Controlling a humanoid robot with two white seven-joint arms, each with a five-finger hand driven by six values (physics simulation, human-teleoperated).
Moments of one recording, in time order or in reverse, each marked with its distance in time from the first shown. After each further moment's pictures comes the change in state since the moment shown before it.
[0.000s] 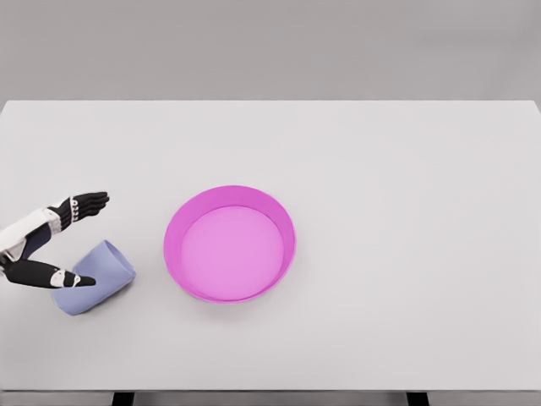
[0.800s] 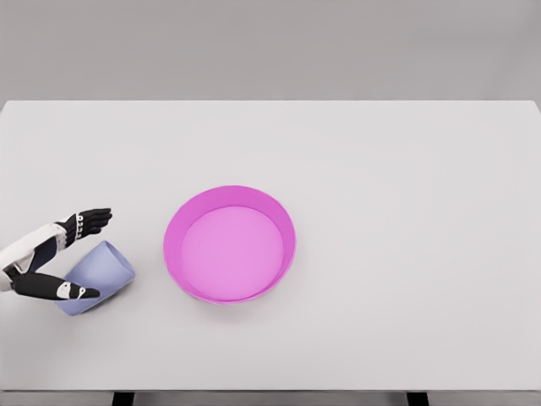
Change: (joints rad) left arm 0.026 -0.030 0.001 0.000 -0.004 0.101 0.000; right arm 0.000 0.000 0.000 0.000 0.000 0.000 0.000
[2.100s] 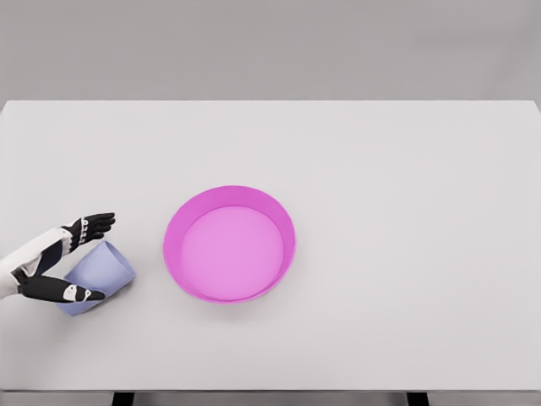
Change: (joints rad) left arm -0.003 -0.043 0.004 0.000 -0.038 0.059 0.000; right arm 0.000 0.000 0.000 0.000 0.000 0.000 0.000
